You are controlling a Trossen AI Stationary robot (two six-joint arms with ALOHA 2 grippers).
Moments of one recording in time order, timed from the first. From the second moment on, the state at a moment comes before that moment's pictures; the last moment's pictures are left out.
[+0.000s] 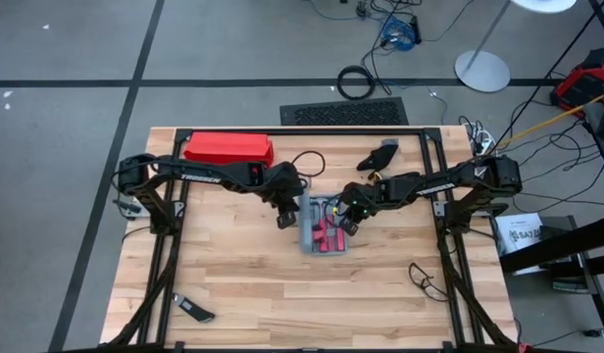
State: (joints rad) left arm 0.17 1.68 1.10 -0.38 0.23 -0.14; right arm -0.10 1.55 0.73 -0.24 -0.01 0.54
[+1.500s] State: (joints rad) left arm 0.17 1.93 1.28 -0.35 0.36 -0.07; right arm -0.07 1.38 0.73 -0.34 0.17 0.53
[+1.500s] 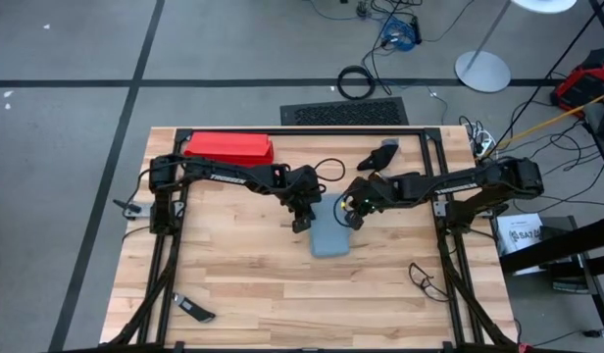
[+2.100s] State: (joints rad) left arm 0.17 1.92 1.28 -0.37 0.33 -0.07; right arm -0.02 1.57 0.74 -0.13 0.09 0.52
